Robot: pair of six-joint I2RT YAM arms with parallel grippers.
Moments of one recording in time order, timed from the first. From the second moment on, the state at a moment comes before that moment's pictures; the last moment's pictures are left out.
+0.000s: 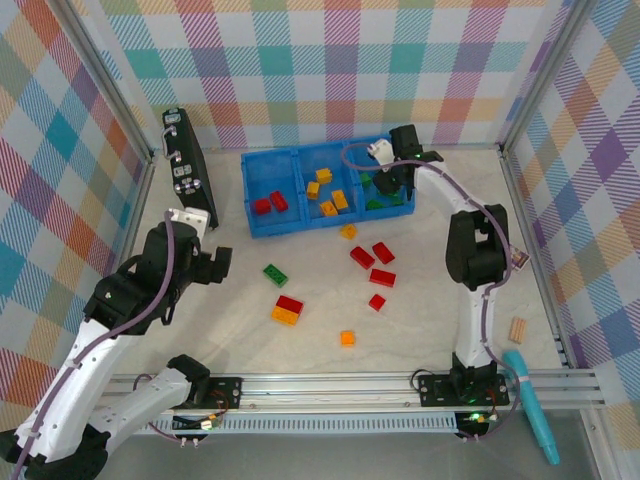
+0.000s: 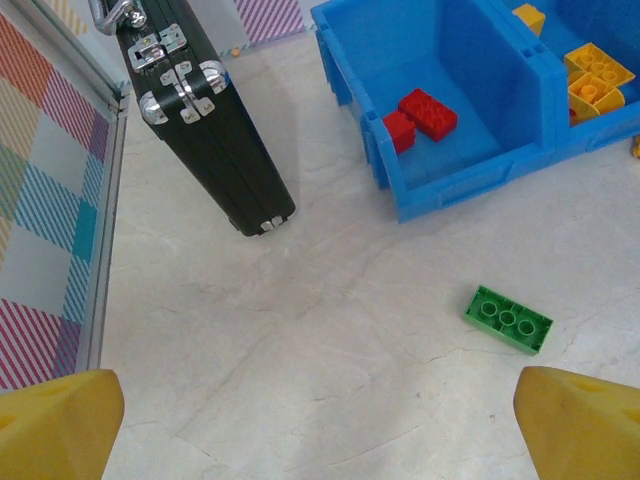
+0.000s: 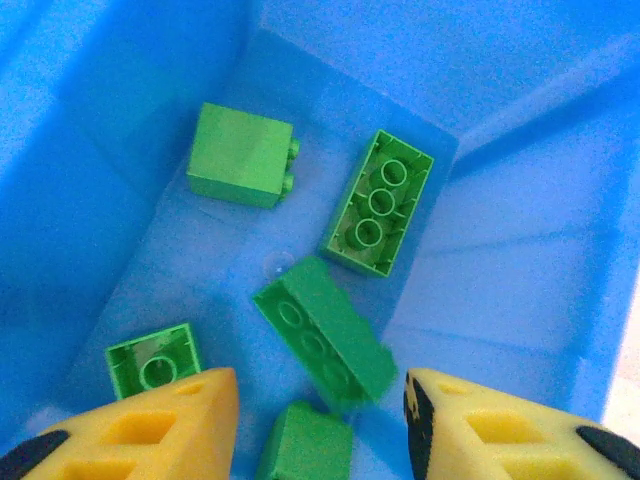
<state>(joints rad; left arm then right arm) -0.51 0.80 1.16 -1.06 -0.44 -0.08 0.28 2.10 1.81 -0.60 0.01 -0.43</state>
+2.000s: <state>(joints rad) -0.51 0.69 1.16 -1.05 -0.49 -0.06 0.99 2.36 1.99 -0.93 -0.05 0.28</state>
